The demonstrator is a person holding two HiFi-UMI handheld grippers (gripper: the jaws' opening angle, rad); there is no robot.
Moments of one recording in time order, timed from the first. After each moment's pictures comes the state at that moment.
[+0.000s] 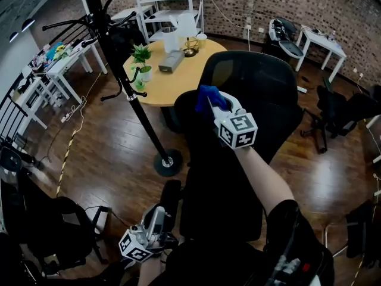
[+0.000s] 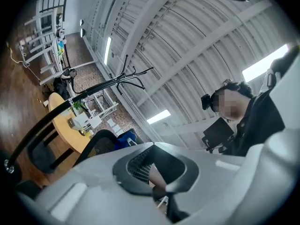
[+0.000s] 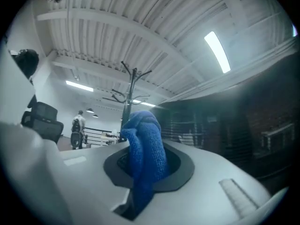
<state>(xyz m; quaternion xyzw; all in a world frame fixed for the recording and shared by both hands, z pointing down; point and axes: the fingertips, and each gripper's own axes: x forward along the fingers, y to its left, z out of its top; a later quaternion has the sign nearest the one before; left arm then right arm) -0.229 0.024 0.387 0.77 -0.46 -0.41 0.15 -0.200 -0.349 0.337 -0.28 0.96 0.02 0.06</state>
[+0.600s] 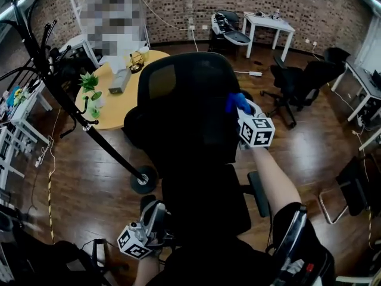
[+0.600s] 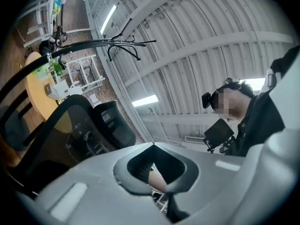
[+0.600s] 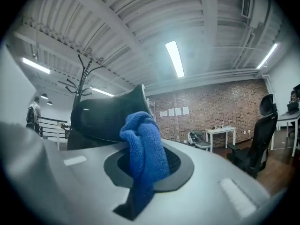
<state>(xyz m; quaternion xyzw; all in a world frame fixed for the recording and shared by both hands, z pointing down) -0.149 -0.046 0.384 0.85 -0.32 -0.37 0.20 0.096 -0.415 0.385 -0.52 0.85 -0.02 0.02</state>
